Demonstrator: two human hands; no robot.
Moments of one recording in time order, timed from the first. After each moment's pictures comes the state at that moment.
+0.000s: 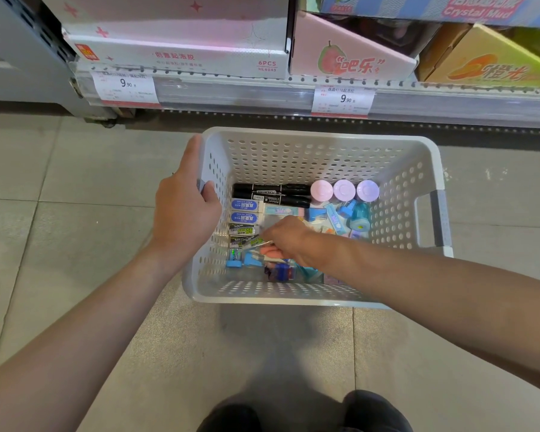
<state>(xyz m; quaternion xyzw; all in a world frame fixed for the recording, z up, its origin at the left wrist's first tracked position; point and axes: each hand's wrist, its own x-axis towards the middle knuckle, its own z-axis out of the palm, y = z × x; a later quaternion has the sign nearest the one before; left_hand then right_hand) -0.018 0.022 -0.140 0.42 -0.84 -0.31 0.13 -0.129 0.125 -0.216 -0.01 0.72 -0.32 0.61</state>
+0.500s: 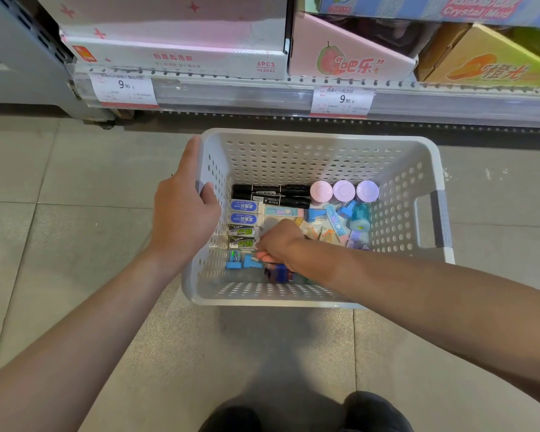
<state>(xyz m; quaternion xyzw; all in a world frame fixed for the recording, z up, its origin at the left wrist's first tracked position) -0.018 0.023 -0.140 0.42 -0.84 -0.32 0.13 -0.120 0.110 -0.228 0.07 0.73 -0.22 0.64</state>
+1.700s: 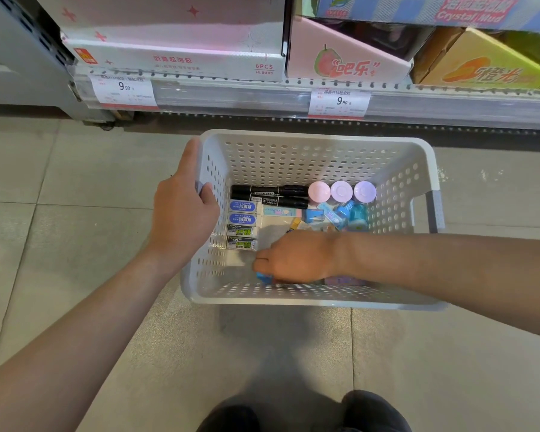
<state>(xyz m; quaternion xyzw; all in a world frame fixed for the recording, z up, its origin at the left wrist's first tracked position) -0.016 0.019 -0.142 0.41 -0.84 -0.32 0.13 -0.140 0.152 -0.180 -0.83 0.47 0.18 0.24</state>
